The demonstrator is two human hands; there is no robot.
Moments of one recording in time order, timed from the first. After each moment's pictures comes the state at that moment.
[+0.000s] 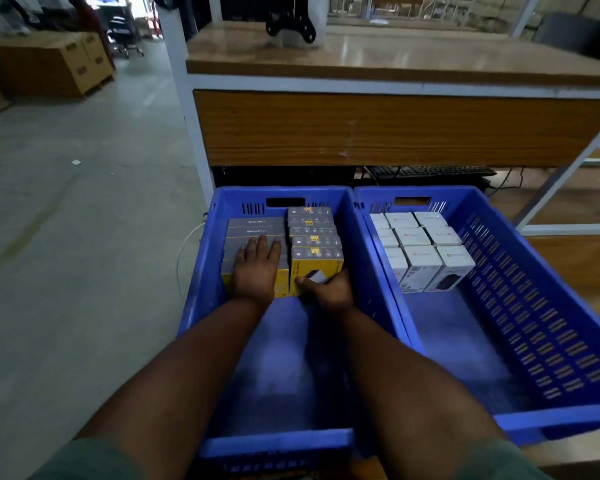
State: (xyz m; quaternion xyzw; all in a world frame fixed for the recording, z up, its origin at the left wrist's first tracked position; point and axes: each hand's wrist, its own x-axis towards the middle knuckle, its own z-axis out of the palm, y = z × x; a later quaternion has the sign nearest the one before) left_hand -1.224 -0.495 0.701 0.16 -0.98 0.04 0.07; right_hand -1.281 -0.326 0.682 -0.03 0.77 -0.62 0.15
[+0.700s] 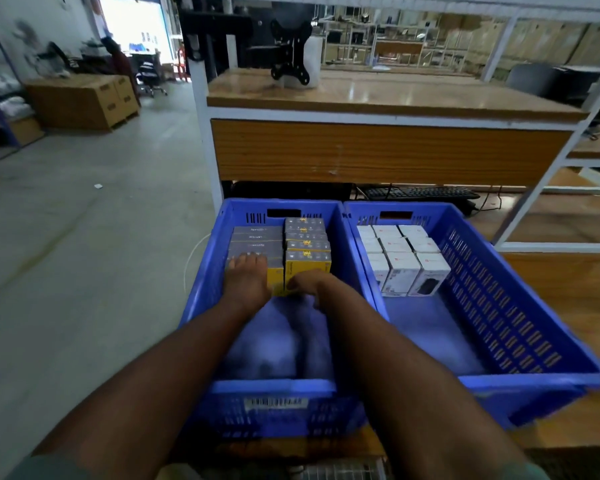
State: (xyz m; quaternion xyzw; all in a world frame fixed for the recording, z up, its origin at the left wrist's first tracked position) left_hand -1.157 -0.462 0.762 0.19 -0.98 -0.01 0.11; right_hand -1.230 -0.323 0.796 -0.10 0.87 -0.35 0.34
